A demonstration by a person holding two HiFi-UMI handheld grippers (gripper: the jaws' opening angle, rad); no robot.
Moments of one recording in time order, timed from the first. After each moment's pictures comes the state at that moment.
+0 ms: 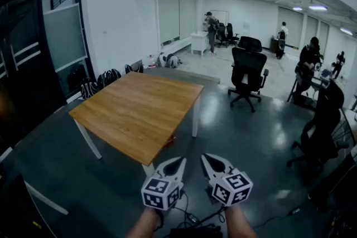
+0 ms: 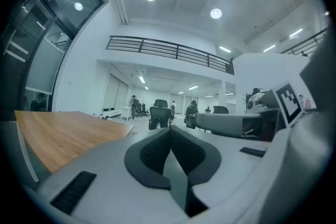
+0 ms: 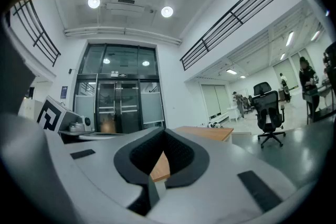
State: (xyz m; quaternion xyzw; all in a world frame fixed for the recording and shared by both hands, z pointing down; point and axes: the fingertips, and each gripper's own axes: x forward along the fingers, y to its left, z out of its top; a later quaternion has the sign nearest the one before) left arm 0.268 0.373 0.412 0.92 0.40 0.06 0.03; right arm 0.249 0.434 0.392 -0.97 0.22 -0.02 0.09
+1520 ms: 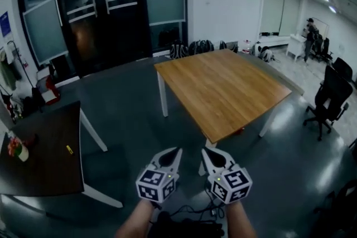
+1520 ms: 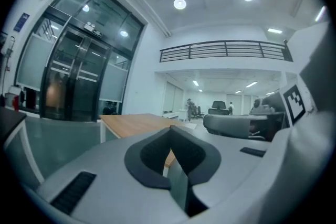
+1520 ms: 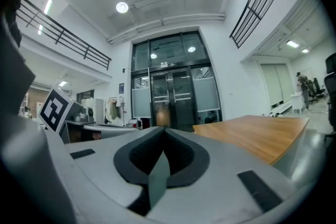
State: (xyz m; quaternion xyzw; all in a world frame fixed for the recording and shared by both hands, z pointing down) left arm 0.201 0.136 0.433 0.99 0.07 0.06 0.06; right arm 0.219 0.210 0.414 -0.86 0.51 -0.05 0.03
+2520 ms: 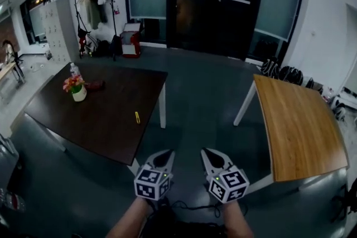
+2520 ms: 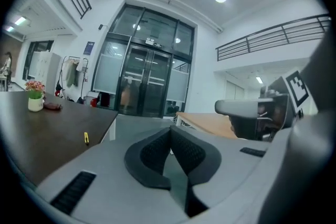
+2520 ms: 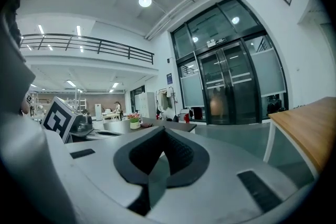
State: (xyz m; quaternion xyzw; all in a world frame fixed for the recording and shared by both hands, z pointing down) left arm 0.020 -0.141 0.488 0.96 -0.26 0.08 0.10; right arm 0.100 -0.079 0.440 -0.67 0.74 -0.09 -0.01
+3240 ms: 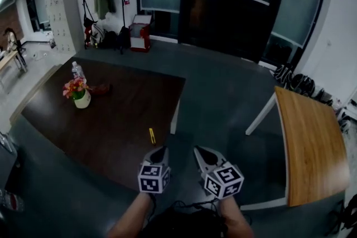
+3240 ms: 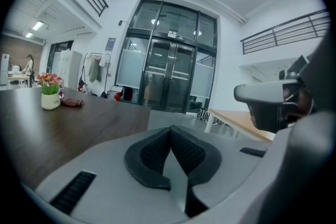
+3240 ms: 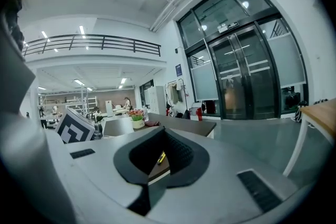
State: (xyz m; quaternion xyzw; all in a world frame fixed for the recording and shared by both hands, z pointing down) left arm -0.022 -0.366 0.547 0.91 -0.37 0.11 0.14; right arm 0.059 -0.294 0.466 -0.61 0.78 -0.11 -0.03
